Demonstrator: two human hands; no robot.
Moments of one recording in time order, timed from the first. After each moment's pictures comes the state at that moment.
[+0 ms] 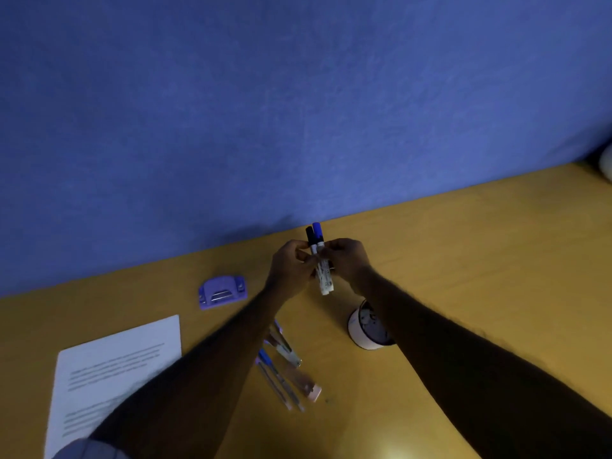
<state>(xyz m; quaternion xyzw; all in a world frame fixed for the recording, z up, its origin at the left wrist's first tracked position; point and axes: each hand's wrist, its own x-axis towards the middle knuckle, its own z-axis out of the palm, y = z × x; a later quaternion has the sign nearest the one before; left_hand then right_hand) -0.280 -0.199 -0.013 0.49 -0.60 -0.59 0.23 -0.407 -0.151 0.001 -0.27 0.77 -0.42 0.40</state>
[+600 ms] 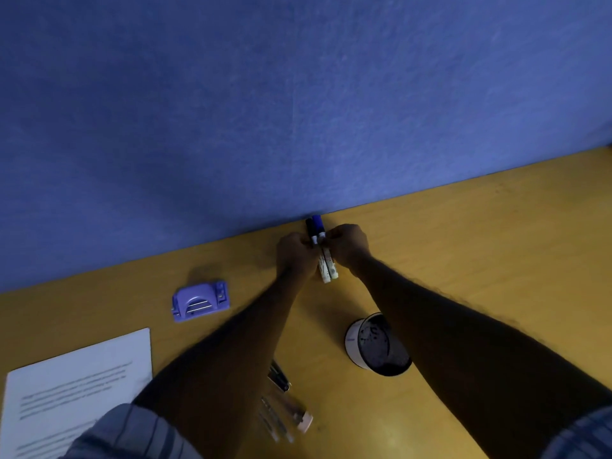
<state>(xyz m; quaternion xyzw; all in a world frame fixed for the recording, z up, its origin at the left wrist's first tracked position) -0.343 -0.230 -0.049 0.59 -0.65 -0.44 0.18 -0.456 -0.203 -0.049 -0.31 0.83 -0.29 0.35</state>
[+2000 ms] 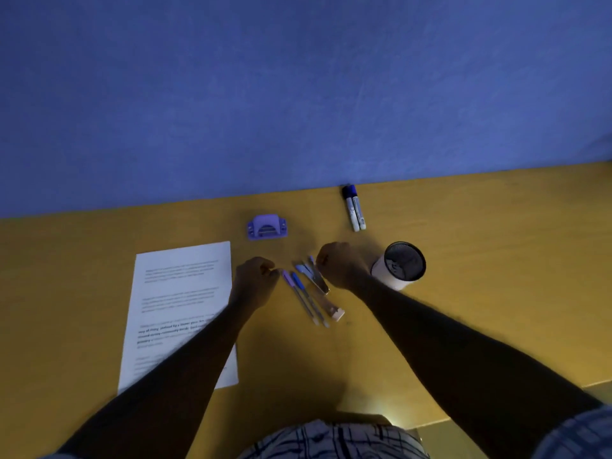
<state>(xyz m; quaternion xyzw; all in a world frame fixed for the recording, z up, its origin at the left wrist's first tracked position) -0.091 -0.098 -0.028 0.60 -0.69 -0.35 0.18 -0.295 -0.069 0.007 -0.63 0.75 -0.02 0.22</state>
